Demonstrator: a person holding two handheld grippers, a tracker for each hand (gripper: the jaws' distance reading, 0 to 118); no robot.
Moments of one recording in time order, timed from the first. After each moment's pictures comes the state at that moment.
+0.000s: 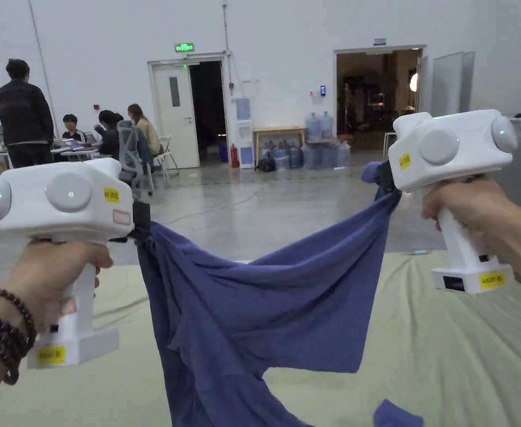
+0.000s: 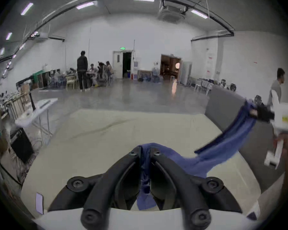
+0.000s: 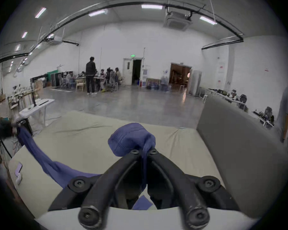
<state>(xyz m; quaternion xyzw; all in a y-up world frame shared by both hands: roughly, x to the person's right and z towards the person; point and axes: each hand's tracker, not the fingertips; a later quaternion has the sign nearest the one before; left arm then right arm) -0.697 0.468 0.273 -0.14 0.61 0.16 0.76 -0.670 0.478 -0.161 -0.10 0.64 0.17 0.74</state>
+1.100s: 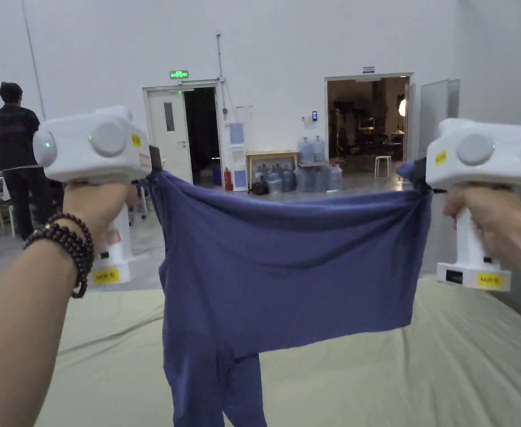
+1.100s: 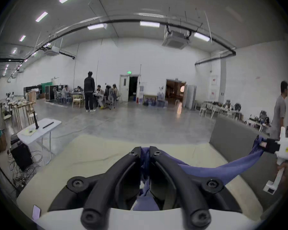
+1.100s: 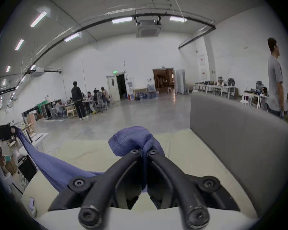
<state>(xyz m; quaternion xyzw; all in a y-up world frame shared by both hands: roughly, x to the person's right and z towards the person) -0.746 0.510 0.252 -0.07 0.64 0.11 0.75 -0.680 0.477 -0.222 -0.16 0.61 0.05 0.77</state>
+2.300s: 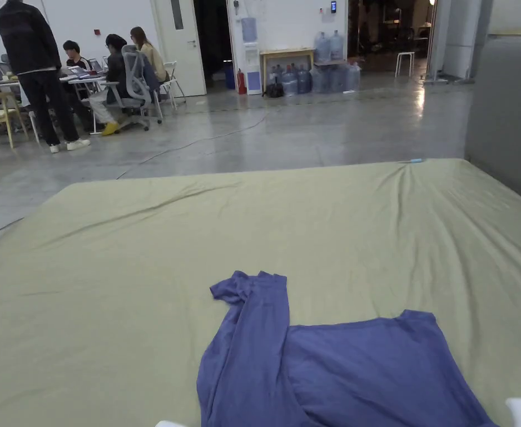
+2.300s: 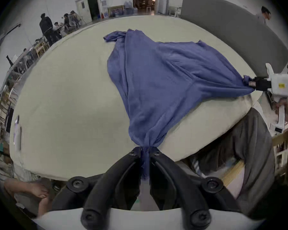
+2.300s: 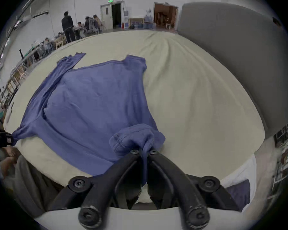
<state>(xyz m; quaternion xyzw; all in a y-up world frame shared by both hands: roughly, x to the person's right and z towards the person) -0.337 0.072 0.304 -0.43 0.45 0.29 0.73 -0.268 0.056 -0.178 -0.35 0.53 0.30 0.71</state>
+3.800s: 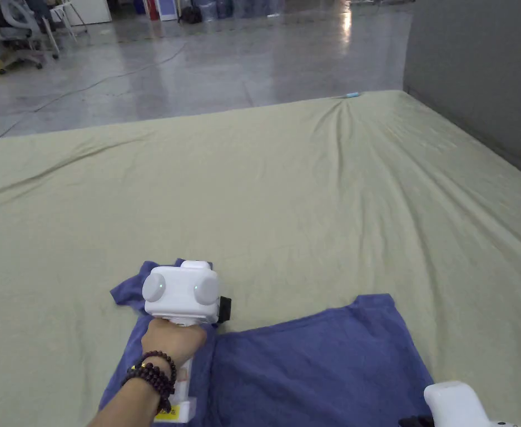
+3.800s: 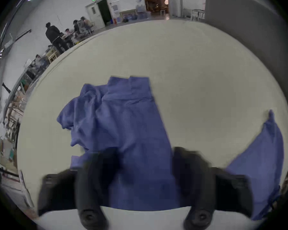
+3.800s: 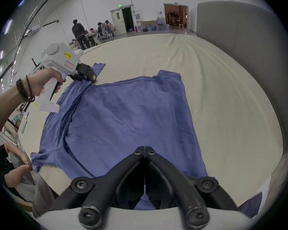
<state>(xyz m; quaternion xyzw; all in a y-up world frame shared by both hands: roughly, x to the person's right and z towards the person) -0.709 0.023 0.083 -0.45 0.53 0.25 0.67 -0.358 0.066 -0.147 -0.37 0.60 0.26 0.66</state>
